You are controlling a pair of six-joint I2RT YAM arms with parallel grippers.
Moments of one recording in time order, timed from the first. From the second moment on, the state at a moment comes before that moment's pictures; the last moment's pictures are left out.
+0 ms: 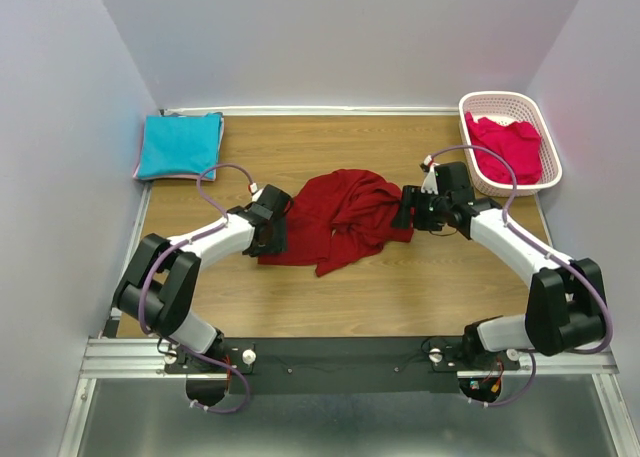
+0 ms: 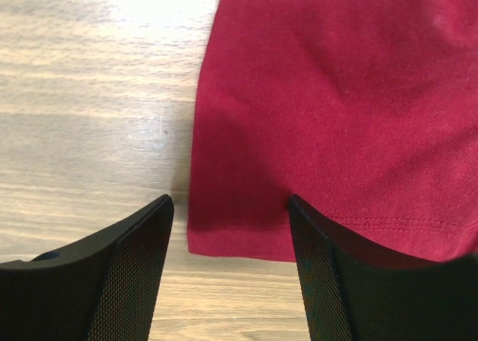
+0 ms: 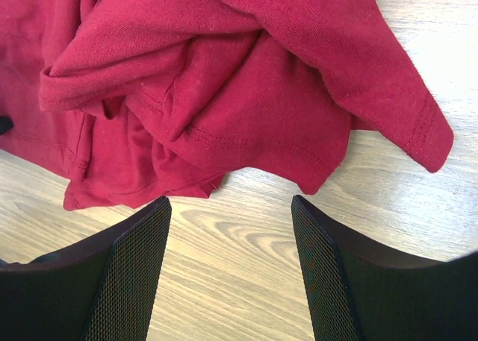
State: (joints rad) left arm -0.50 1.53 0.82 -0.48 -0.24 -0.53; right arm 0.27 1.38 0.86 -0.36 -0.26 0.31
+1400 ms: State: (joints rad) left arm -0.45 1.12 1.07 -0.68 -0.38 -0.52; right arm 0.27 1.42 0.85 -0.31 -0.01 0.37
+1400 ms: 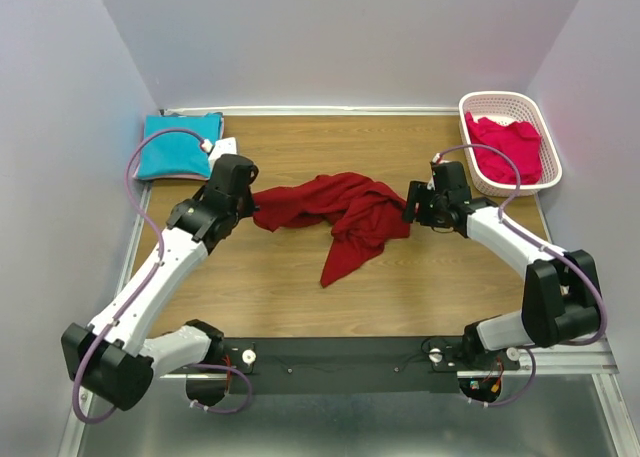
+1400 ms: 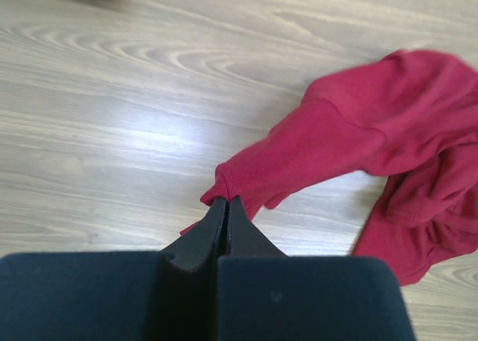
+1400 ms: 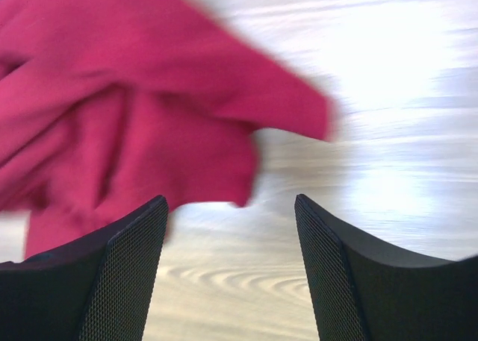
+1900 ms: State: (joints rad) left arm -0.37 1.01 1.07 -0.70 -0.39 -0.45; right arm 0.24 1.63 0.94 -0.26 0.04 0.32
